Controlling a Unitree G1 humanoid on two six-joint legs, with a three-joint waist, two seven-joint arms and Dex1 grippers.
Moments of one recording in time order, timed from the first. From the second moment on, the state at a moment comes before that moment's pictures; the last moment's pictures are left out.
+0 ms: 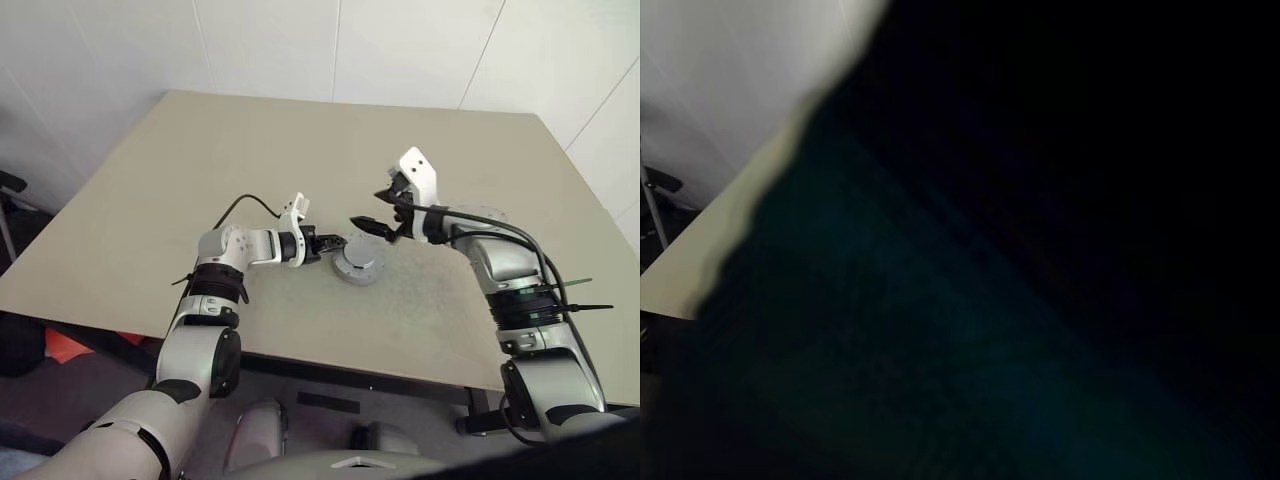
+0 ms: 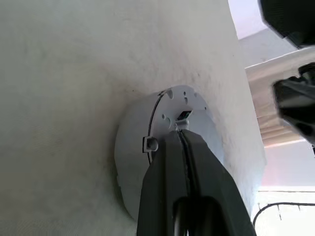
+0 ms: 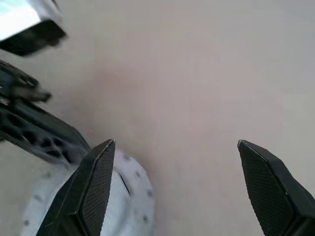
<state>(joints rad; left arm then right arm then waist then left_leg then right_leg) -0.84 0.03 0.19 0.60 -0.54 1.14 -0.52 -0.65 -0.51 0.06 0.23 0.16 0.68 0.80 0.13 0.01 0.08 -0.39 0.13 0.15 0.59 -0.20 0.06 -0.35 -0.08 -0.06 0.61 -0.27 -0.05</state>
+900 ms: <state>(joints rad) -0.81 0.06 0.19 0.58 -0.52 1.14 -0.50 -0.68 -0.20 -0.42 0.32 0.44 1.43 0.48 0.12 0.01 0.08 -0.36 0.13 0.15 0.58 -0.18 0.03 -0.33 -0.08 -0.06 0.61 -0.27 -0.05</state>
